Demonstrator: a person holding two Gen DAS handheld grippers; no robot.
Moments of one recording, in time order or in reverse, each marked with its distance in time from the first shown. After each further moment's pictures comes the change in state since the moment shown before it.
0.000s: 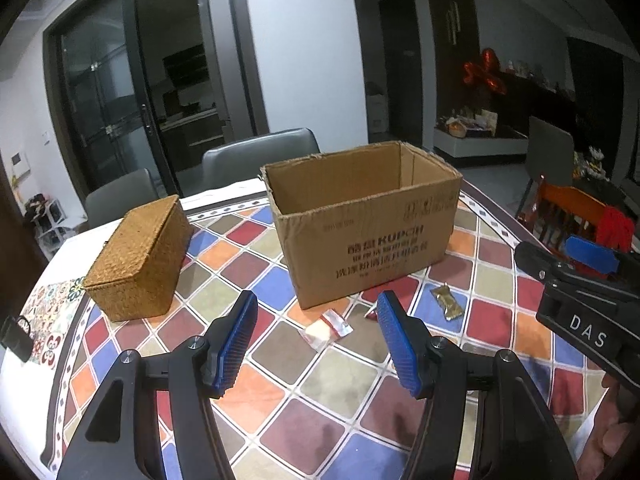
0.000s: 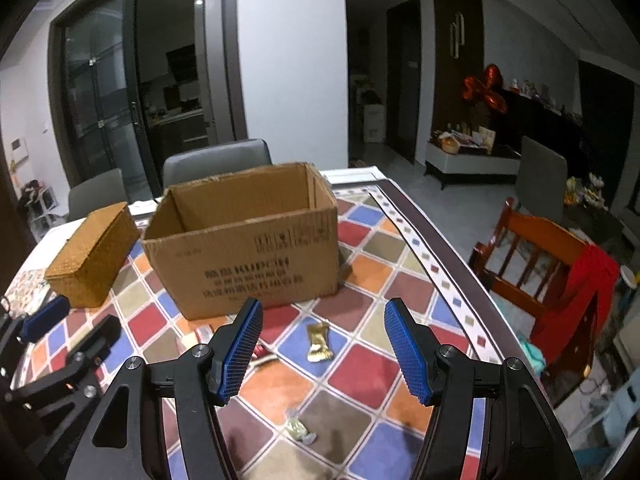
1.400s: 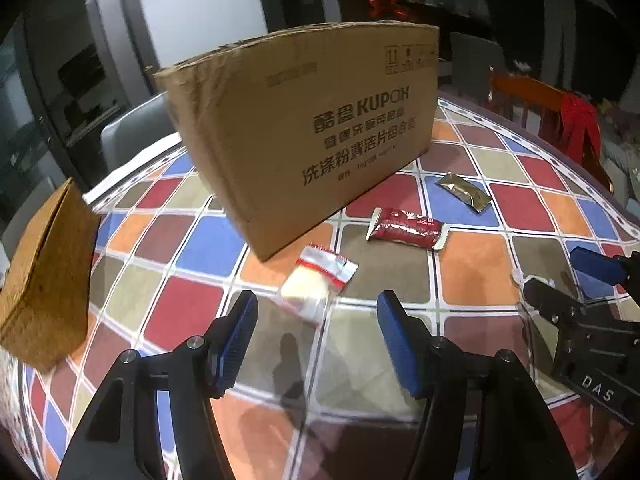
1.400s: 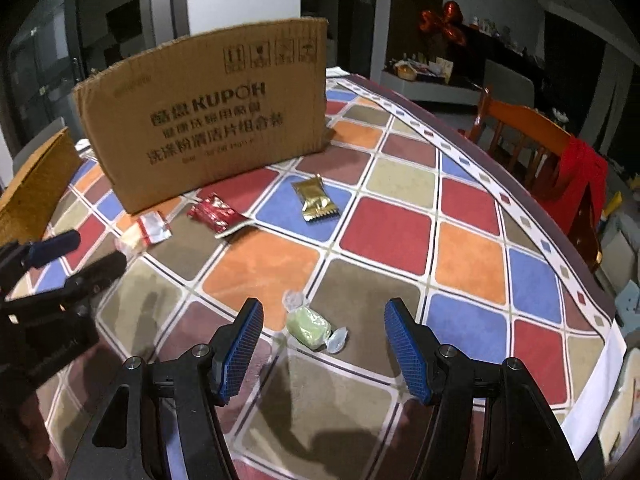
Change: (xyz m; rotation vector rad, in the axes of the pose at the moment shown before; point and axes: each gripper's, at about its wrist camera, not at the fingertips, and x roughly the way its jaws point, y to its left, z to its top) left arm 0.125 0.016 -0.051 0.289 0.148 -0.262; right arm 0.072 0.038 -0.110 0.091 0.224 -0.173
